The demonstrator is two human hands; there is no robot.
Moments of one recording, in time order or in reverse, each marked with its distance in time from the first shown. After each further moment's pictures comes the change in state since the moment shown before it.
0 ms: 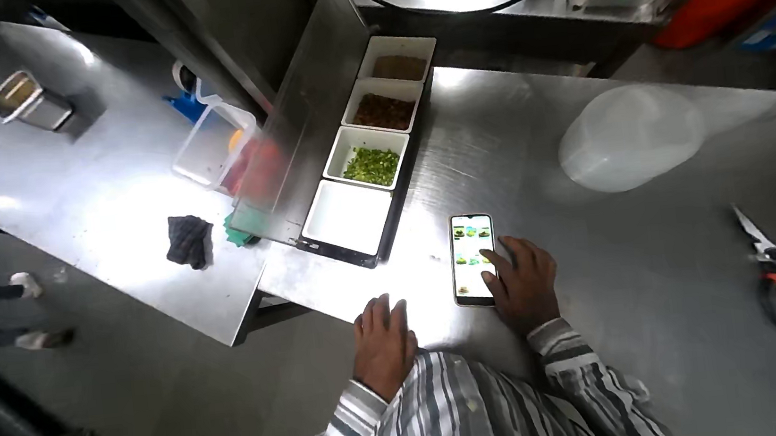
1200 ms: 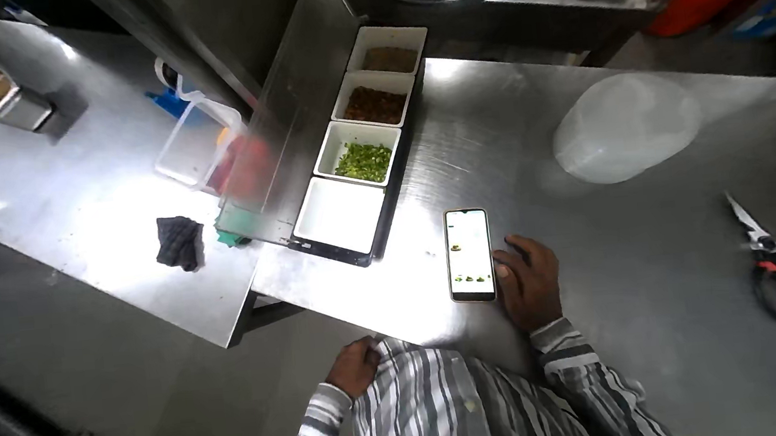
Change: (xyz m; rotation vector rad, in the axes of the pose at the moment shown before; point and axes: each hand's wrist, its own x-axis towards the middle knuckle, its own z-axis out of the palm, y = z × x) left_hand -0.011 -0.066 0.003 -0.407 -0.775 -0.368; right_hand -0.013 0.013 0.003 0.208 0.153 0.045
